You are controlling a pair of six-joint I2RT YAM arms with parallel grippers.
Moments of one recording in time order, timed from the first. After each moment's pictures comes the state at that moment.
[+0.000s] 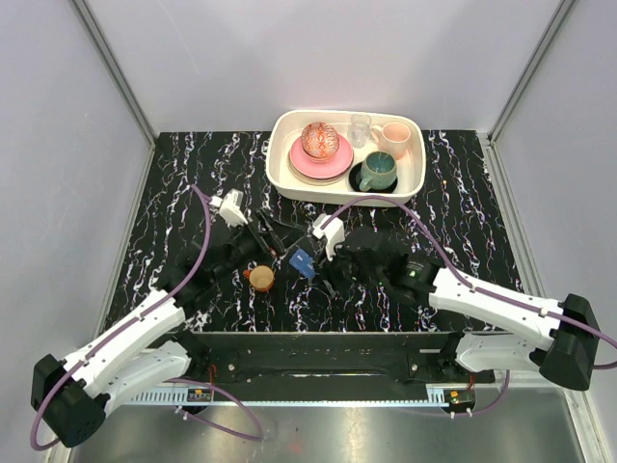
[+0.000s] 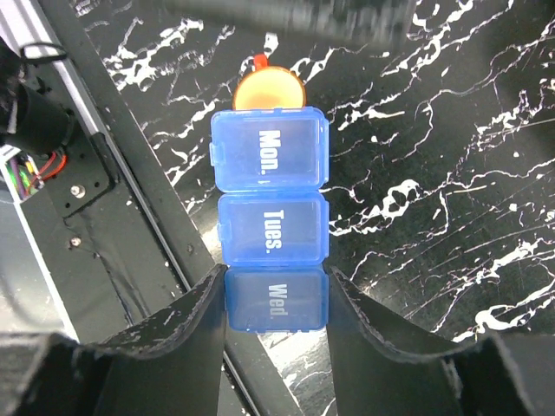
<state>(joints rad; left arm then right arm) -0.64 0.84 0.64 -0.03 0.10 -0.97 1.04 1.19 0.92 -0.29 -0.07 0.16</state>
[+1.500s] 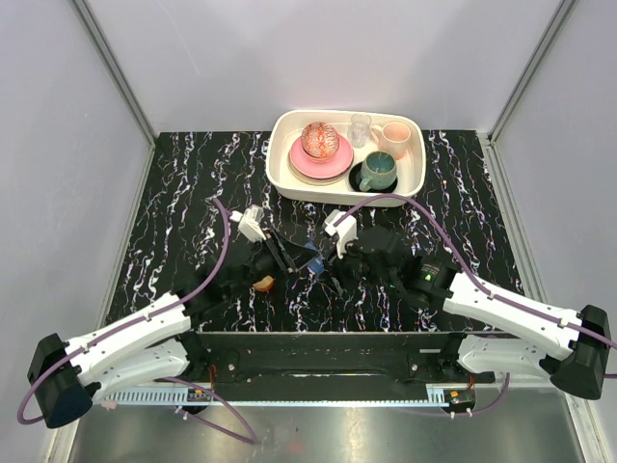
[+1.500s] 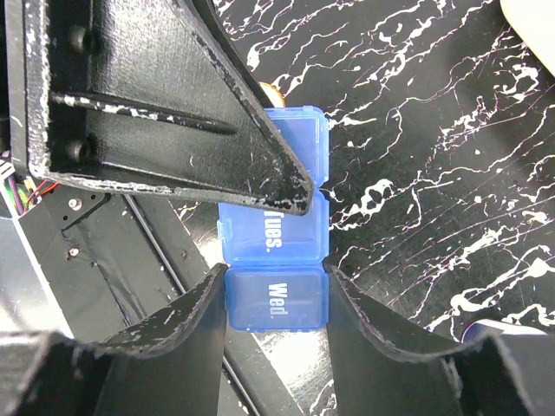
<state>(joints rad) -0.89 0.87 0.58 0.07 -0.05 -1.07 1.04 1.08 0.92 -0.33 -0.01 0.18</state>
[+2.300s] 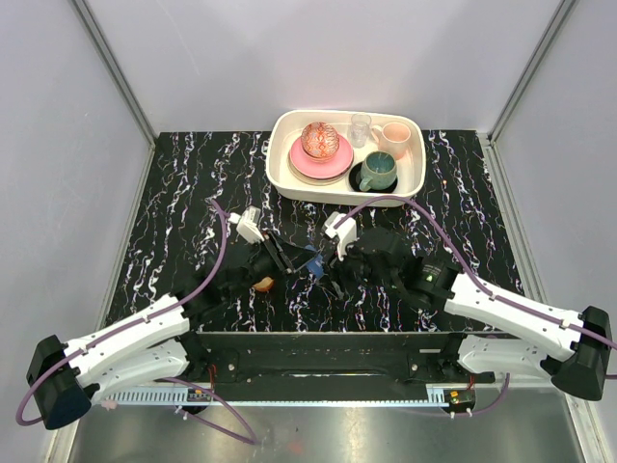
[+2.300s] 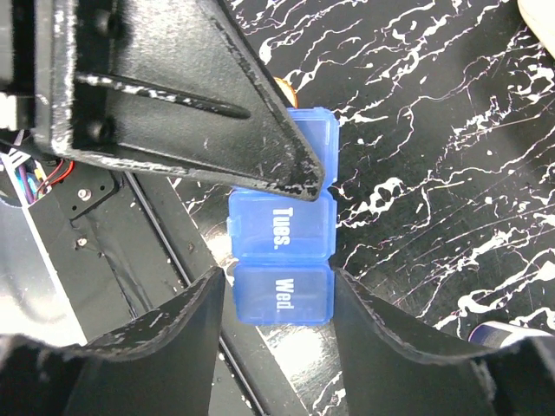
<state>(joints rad) -0.89 0.85 0.56 0.08 -0.06 -1.10 1.04 1.08 0.92 -0.34 -0.04 0.17</state>
